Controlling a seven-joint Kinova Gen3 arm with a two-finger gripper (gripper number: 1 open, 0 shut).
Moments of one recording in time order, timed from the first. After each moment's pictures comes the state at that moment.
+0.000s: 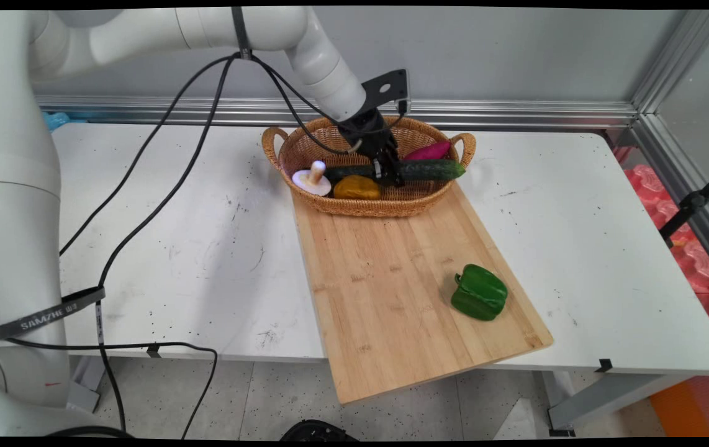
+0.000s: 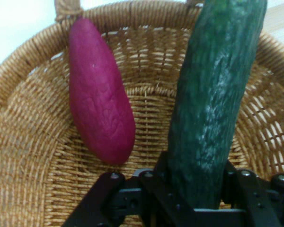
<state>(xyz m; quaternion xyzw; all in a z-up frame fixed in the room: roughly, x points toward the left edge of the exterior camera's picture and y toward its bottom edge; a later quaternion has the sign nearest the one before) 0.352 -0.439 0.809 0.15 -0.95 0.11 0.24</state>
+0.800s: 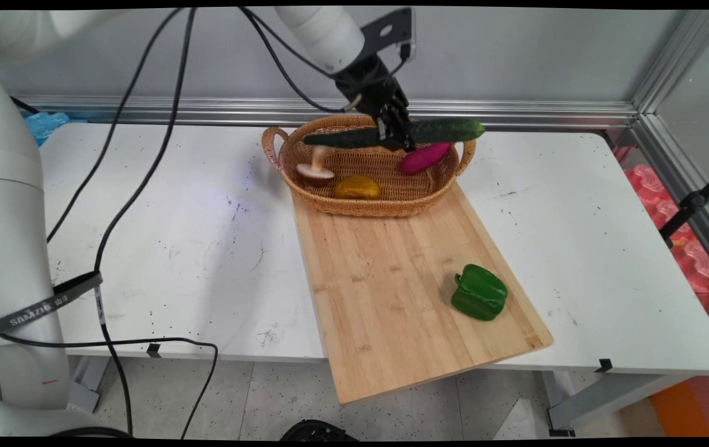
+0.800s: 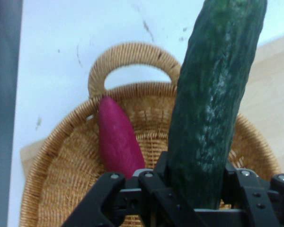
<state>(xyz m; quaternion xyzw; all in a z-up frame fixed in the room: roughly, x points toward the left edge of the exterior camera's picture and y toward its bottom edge) 0.349 -0.417 0.904 0.12 -0.95 0.14 0.26</state>
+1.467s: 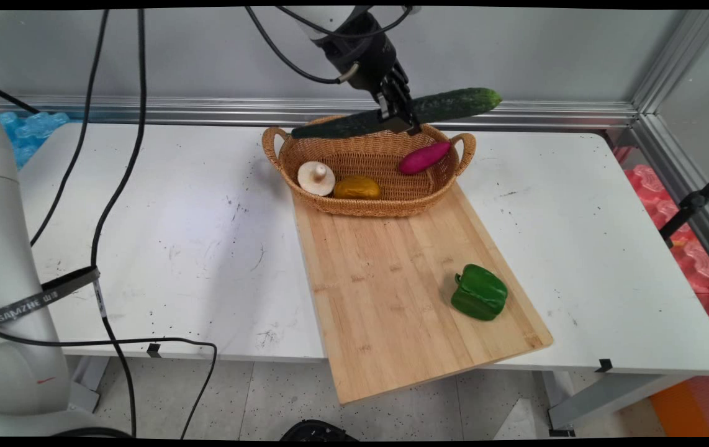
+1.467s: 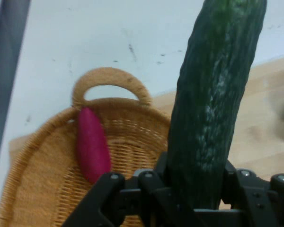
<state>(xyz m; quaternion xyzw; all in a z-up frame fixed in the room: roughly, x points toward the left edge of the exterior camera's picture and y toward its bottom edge) 0.336 -0.362 0.967 0.18 -0.94 0.13 0.27</state>
